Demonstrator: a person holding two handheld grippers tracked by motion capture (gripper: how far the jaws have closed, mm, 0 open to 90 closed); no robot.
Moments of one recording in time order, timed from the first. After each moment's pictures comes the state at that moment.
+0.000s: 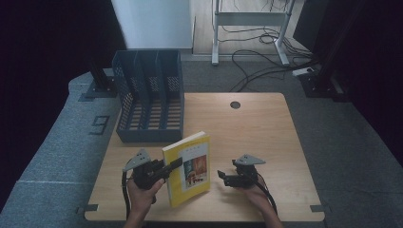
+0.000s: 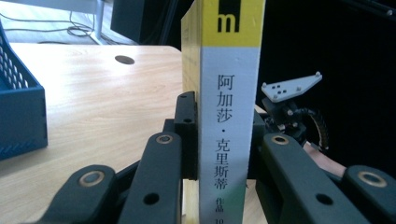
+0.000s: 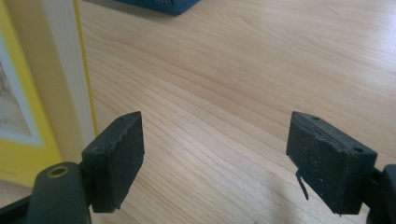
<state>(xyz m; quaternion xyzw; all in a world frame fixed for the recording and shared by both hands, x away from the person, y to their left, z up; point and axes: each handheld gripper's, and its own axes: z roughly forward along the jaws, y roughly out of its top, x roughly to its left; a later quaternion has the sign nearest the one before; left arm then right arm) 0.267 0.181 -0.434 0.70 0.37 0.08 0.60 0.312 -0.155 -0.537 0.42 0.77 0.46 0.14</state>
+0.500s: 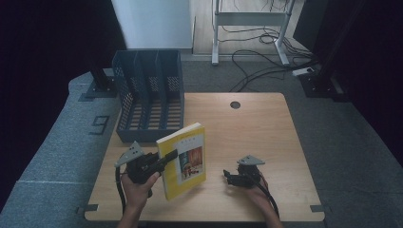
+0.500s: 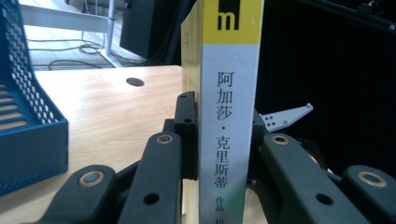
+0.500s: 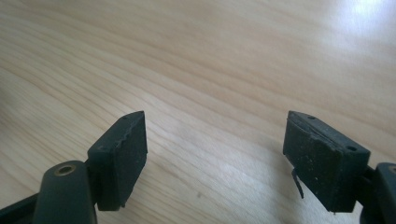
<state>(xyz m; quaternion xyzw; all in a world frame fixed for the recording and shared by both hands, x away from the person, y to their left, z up) 0.272 0.191 -0.409 0.69 0.37 0.11 0.62 0.317 -0.163 -0.553 0.46 0.77 0.39 0.18</state>
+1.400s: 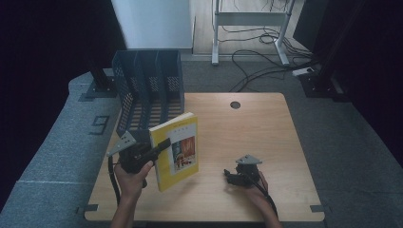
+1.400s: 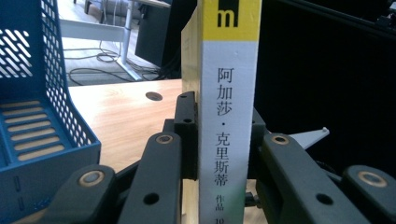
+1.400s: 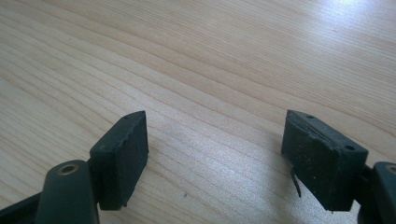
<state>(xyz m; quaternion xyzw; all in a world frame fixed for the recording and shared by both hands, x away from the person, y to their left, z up) 0.288 0.206 -0.387 0.68 0.38 0.13 0.61 0.320 -0.159 -0.554 0.47 0.78 0.37 0.20</state>
